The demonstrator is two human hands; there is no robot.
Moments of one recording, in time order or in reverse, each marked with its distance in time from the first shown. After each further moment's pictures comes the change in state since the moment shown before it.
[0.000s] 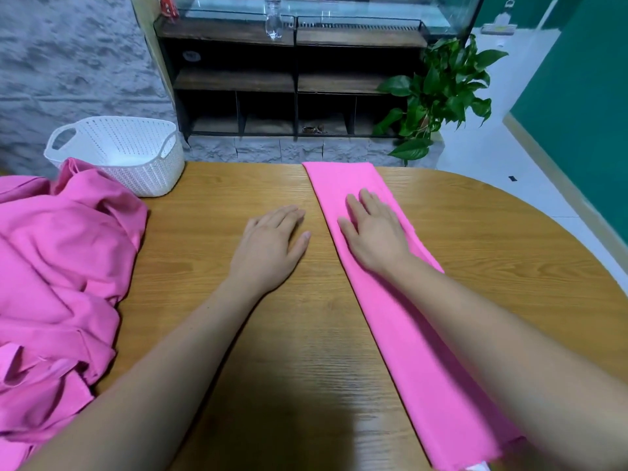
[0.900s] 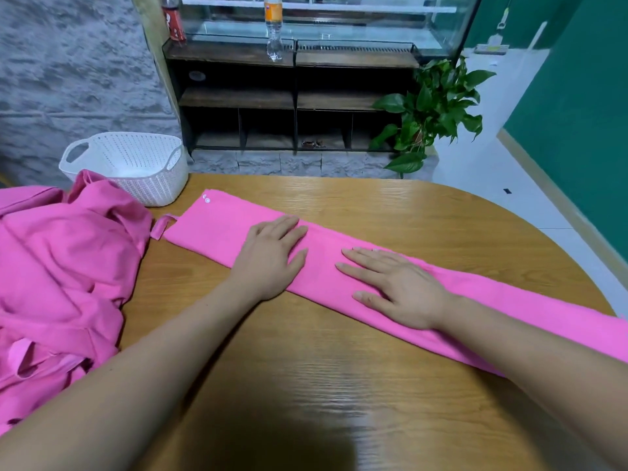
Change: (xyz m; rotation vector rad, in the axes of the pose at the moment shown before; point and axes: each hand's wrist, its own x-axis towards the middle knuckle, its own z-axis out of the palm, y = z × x) left_hand -0.003 0.003 0.000 0.059 -0.047 0.103; right_hand -0.074 0.064 -0.026 -0.118 -0.193 -0.606
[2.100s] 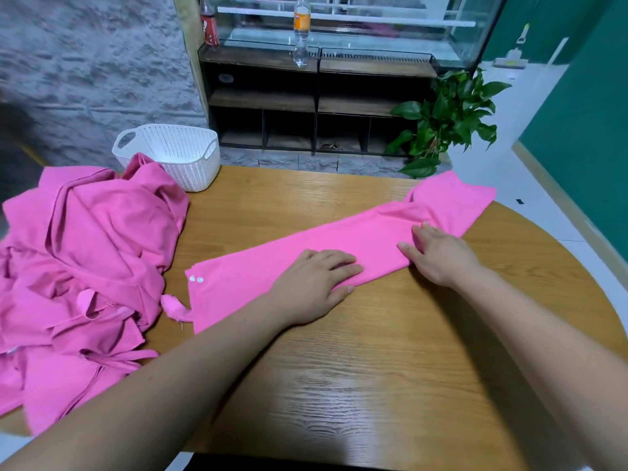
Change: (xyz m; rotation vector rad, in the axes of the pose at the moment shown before) left_hand -0.062 0.062 -0.014 -0.114 -0.120 0.268; right_hand -0.003 0.008 -0.037 -0.129 -0.132 0.697
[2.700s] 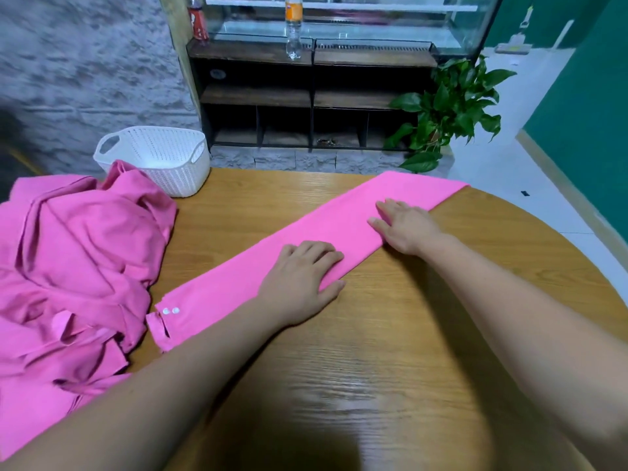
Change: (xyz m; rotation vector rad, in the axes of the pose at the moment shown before) left_hand 0.011 -0.014 -0.002 0.063 0.077 -0.171; right_hand 0.083 -0.034 -0.008 0.121 -0.014 -0.107
